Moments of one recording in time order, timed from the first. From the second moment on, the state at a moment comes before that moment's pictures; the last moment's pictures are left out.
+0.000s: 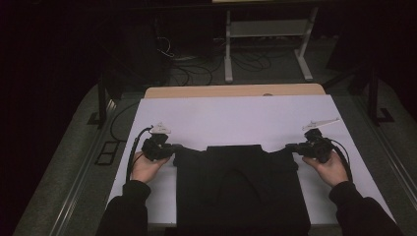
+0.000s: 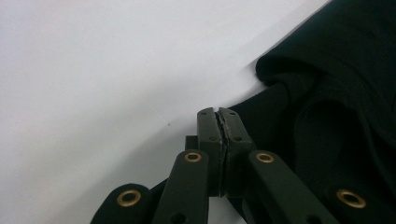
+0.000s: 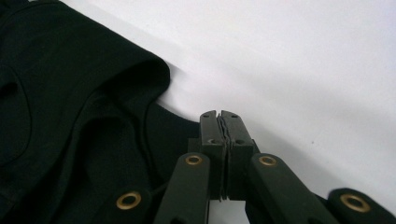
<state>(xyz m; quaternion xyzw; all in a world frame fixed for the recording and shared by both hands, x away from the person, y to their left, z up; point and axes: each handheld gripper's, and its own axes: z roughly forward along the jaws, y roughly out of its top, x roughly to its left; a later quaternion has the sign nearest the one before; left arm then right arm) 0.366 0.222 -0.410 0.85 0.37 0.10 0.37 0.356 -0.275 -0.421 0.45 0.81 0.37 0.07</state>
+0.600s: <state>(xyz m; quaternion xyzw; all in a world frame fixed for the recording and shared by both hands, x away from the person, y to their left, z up) 0.381 0.225 -0.399 0.85 0.38 0.11 0.36 0.368 -0.272 -0.412 0.45 0.80 0.38 0.08</state>
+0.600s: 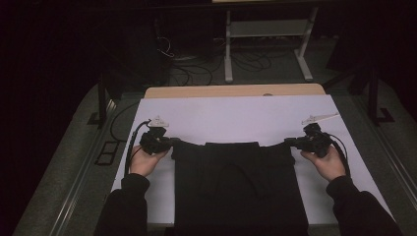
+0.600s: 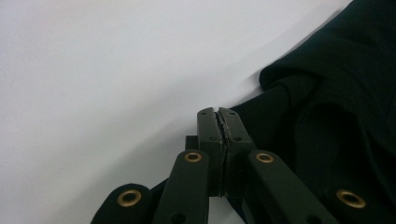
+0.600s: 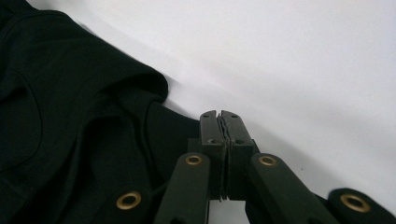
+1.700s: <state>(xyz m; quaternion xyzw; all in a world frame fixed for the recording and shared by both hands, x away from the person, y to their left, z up) 0.423 0.218 -0.372 0.84 0.38 0.14 0.35 0.407 -0.282 -0.404 0.48 0.77 0.41 0.08</state>
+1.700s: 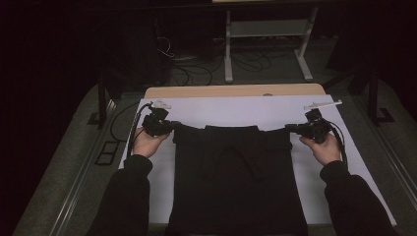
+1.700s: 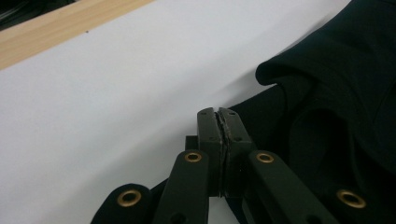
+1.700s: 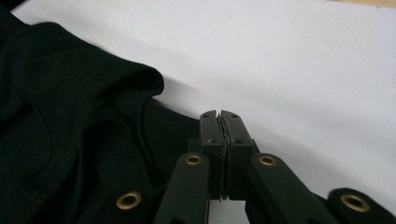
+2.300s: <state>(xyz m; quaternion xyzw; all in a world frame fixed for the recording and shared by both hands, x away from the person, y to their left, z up) 0.441 0.217 -0.362 0.83 0.39 0.16 0.36 0.434 -0.277 -0.383 0.48 0.78 0.39 0.12</state>
